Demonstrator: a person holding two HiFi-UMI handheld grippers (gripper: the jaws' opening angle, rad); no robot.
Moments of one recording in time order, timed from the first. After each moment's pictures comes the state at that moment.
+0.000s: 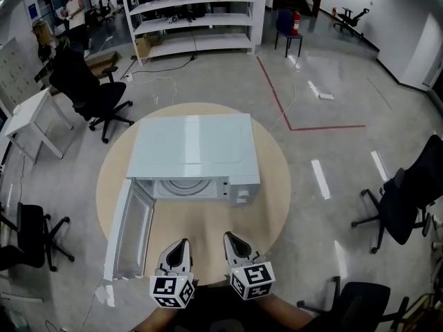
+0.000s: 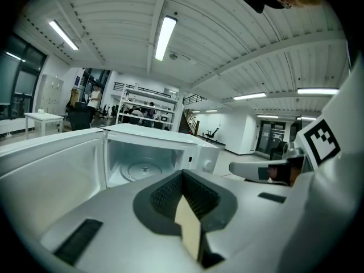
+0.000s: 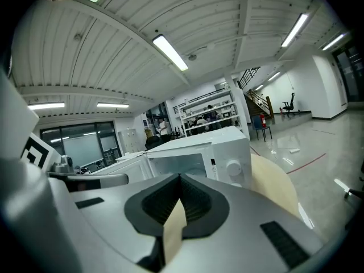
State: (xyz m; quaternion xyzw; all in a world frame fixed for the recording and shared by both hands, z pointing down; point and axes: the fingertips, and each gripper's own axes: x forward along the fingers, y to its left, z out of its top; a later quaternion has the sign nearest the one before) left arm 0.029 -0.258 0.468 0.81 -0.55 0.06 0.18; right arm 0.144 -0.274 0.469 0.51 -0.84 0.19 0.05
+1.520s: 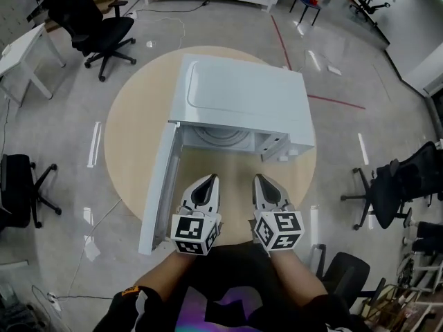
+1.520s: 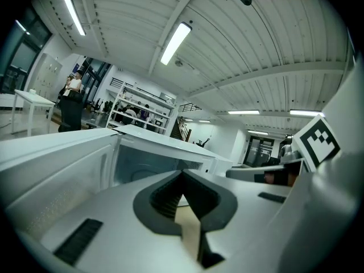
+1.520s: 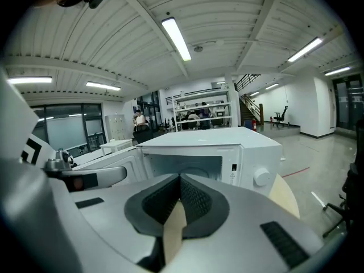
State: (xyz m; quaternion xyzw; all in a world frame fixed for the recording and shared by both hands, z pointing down) left arm -0.073 -0.322 0.469 0.84 -0.50 0.00 0.20; right arm 0.037 -0.326 0.470 0.57 -0.80 0.16 0.12
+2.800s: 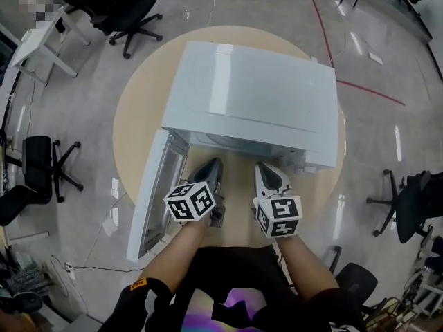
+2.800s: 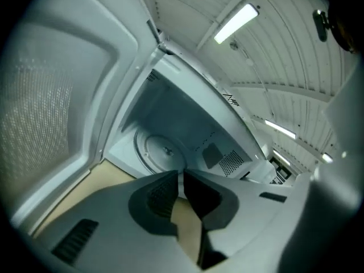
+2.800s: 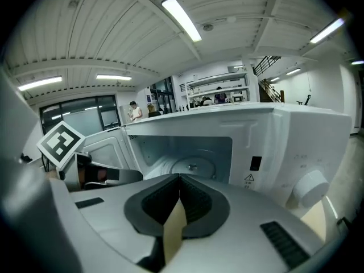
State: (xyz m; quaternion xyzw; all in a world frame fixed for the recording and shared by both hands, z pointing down) left arm -0.063 -0.438 0.585 0.73 -0.54 -0.02 0.43; right arm 0.048 -0.436 0.547 0.47 -0.84 0.19 0.18
